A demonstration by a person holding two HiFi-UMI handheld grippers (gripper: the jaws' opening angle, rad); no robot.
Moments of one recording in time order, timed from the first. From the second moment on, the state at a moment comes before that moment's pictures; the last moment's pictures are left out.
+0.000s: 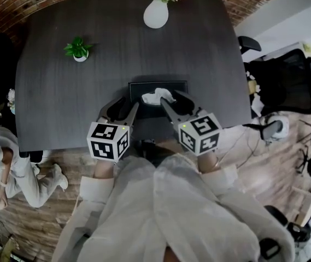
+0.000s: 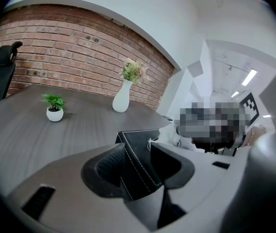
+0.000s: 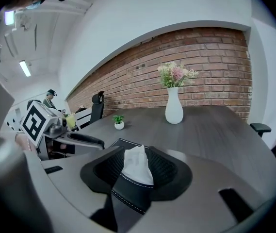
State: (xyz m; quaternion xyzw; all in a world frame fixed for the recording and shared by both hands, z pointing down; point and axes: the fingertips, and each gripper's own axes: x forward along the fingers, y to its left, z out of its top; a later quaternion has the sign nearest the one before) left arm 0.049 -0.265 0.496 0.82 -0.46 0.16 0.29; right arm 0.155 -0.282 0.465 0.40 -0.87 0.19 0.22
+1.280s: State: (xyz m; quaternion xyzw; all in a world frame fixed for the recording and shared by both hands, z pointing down) left arm 0.057 -0.272 0.511 0.83 -0.42 0.16 0.31; right arm 0.136 -0.295 0.508 0.37 -0.83 0.17 0.38
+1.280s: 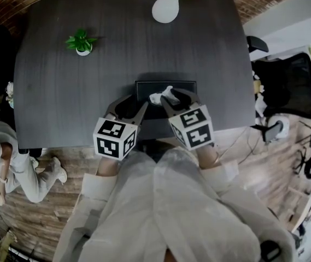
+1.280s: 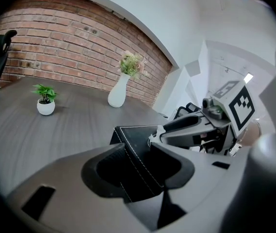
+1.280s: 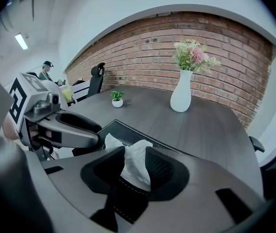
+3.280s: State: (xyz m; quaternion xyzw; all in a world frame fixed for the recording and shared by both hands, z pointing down) left arm 0.058 -0.271 0.512 0.83 -0.41 0.20 0.31; right arm 0.150 -0.320 0.458 0.40 -0.86 0.15 0.27
